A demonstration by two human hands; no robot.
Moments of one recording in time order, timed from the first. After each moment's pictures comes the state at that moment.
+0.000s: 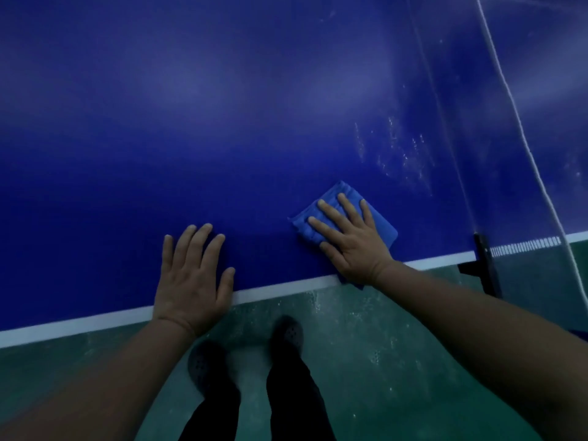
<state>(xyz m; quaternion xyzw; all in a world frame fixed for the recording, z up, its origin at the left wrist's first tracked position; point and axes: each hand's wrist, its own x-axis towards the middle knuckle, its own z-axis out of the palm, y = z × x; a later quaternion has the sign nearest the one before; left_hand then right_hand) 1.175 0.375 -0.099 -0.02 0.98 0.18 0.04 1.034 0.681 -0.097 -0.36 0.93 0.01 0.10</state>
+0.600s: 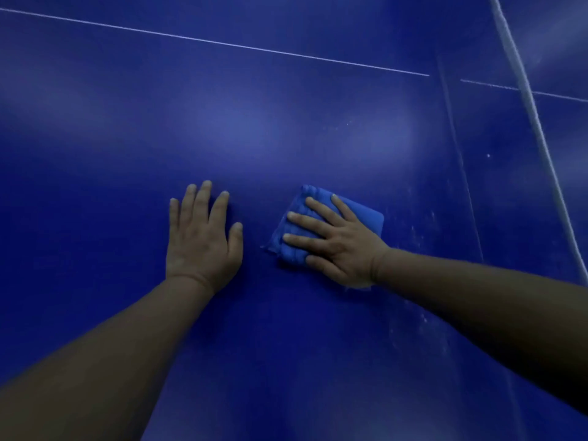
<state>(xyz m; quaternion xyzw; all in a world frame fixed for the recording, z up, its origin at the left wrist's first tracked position) 0.861 0.381 -0.100 -0.18 0.97 0.15 -0.03 0.729 0.629 -0.102 -0.59 0.80 -0.01 0.07</state>
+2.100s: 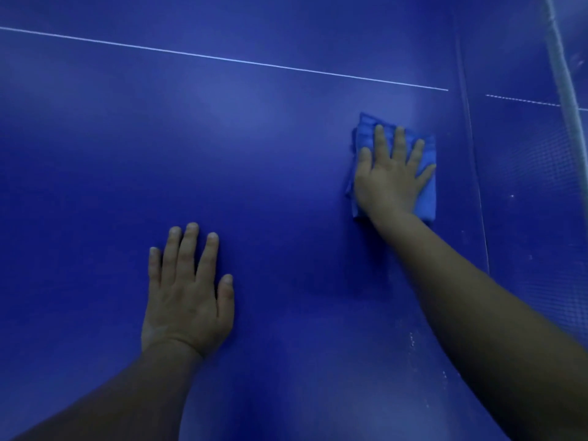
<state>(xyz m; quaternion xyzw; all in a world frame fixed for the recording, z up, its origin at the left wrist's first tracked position) 0.807 0.385 -0.115 -0.18 0.98 0.11 0.02 0.543 0.585 -0.102 0.03 0.99 -0.07 0.09</state>
